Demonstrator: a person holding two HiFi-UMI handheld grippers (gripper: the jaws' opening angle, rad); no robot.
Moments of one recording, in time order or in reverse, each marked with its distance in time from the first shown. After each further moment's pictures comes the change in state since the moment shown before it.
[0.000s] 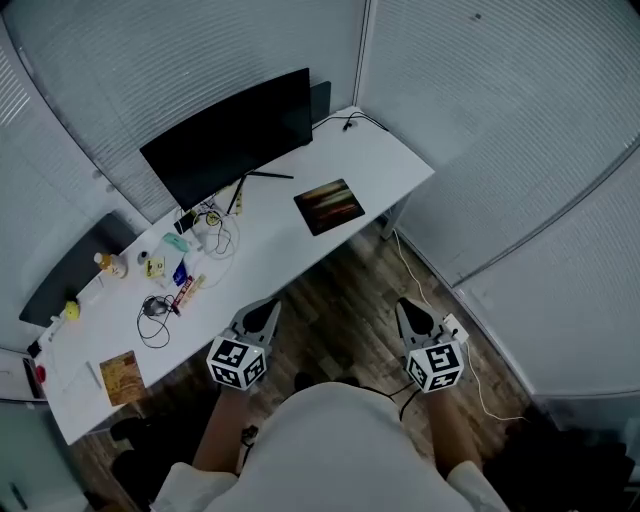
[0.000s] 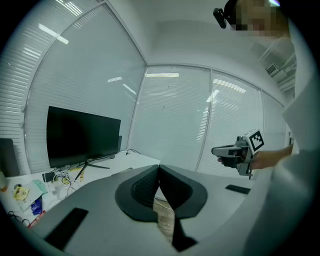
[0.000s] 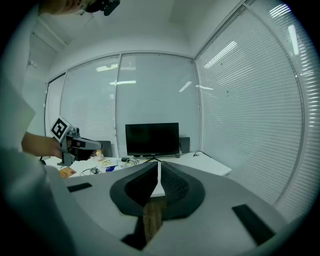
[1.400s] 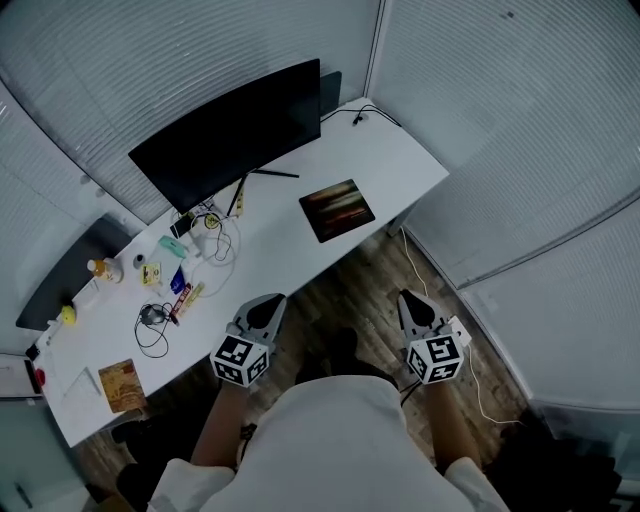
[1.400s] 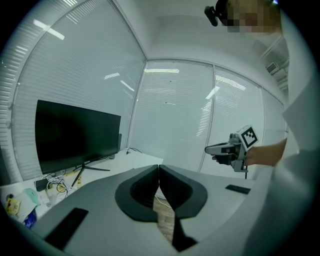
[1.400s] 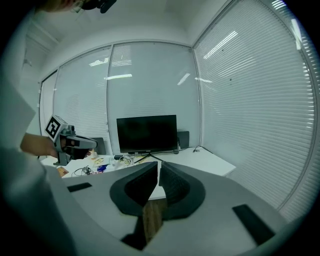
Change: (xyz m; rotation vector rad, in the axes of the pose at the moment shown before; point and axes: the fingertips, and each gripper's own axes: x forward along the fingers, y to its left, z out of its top) left arm 0.061 0.051 0.004 0.021 0.031 -0.024; right arm 0.093 -0.034 -0.003 0.024 0.068 -0.002
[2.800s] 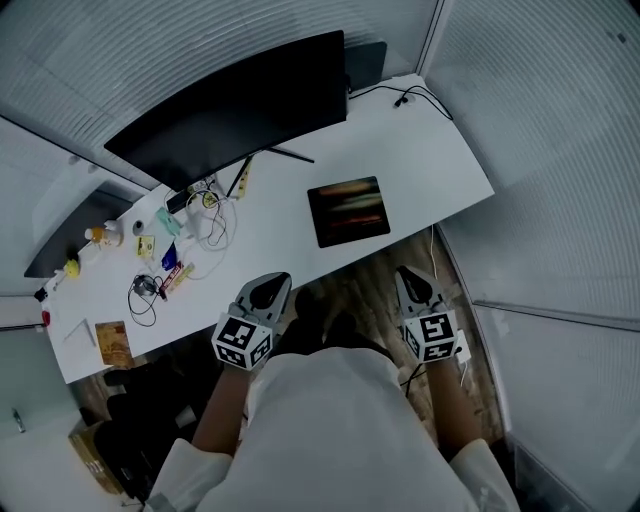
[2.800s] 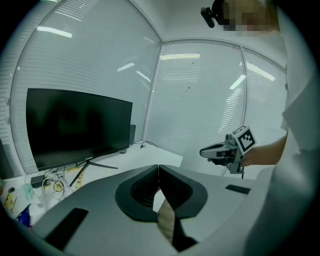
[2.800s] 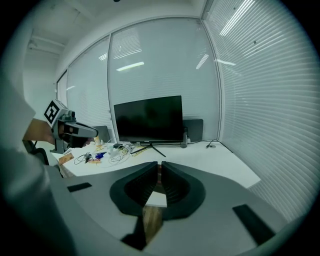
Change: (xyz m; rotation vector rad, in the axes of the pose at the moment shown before) left arm 0.147 0.043 0.016 -0.083 0.097 0.218; right arm 0.174 -0.114 0.001 -0.095 0.134 0.258
